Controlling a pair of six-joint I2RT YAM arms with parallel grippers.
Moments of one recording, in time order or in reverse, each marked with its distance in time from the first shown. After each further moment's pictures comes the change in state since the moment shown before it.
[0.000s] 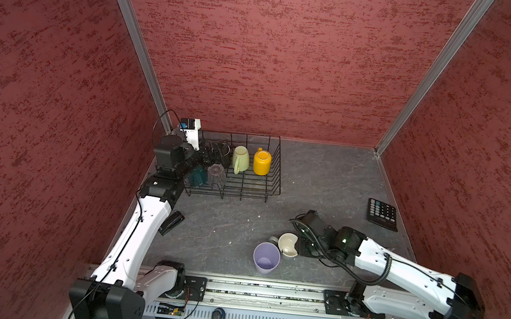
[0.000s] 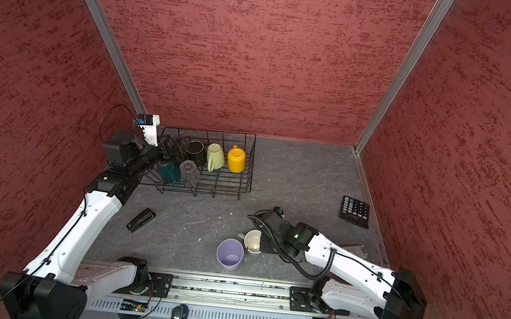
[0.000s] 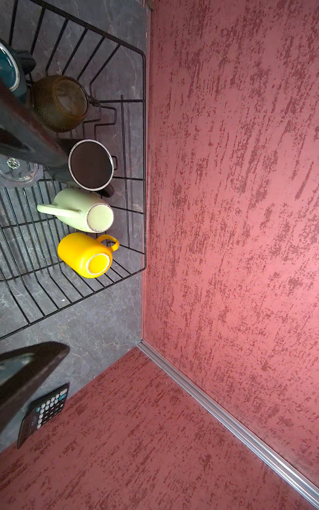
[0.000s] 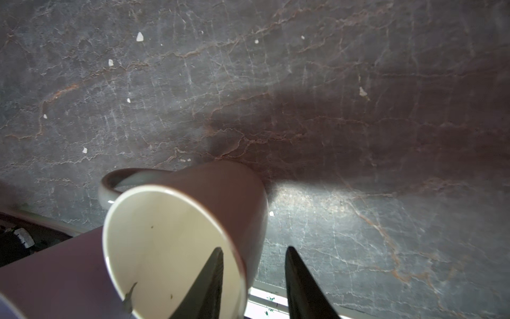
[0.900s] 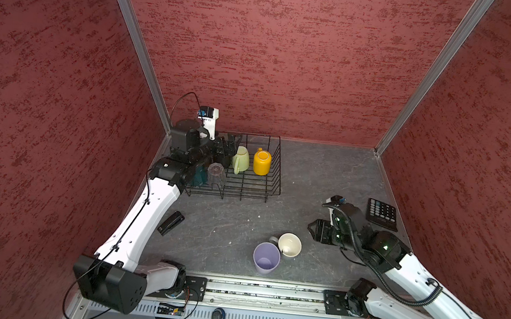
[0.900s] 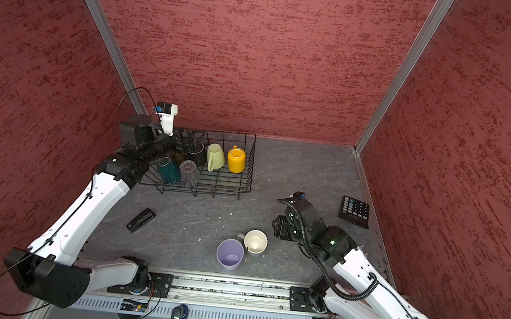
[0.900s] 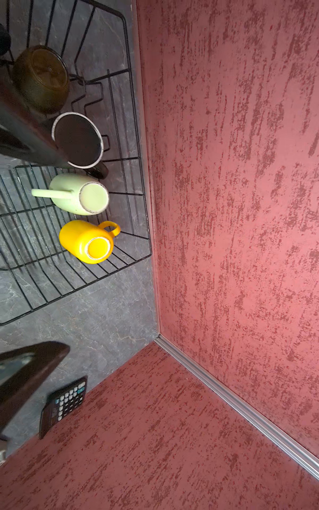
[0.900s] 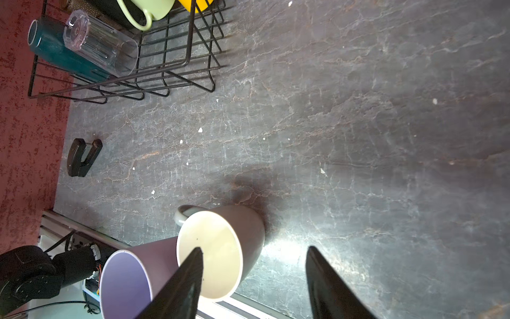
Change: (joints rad) left arm -0.144 0.124 0.220 -0.183 -0.079 0.071; right arm -0.206 -0.280 0.085 -0.076 -0.016 -0.208
